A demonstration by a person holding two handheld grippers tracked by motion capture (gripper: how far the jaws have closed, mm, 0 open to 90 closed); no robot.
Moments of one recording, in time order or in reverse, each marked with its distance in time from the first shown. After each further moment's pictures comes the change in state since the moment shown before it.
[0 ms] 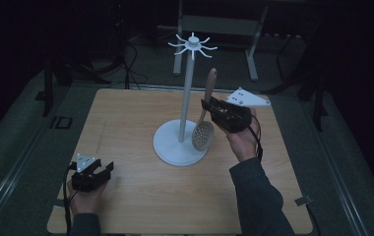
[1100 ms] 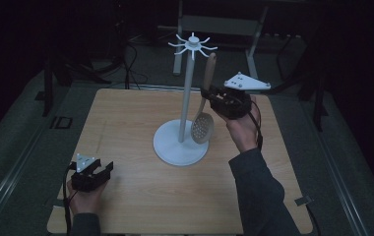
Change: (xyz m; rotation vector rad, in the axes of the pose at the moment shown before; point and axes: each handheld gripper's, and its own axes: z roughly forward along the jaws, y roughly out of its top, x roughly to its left) left arm 0.001 0.000 0.000 -0.003 0.001 -0.002; right arm -0.008 0.032 0.009 0.027 -0.007 0.020
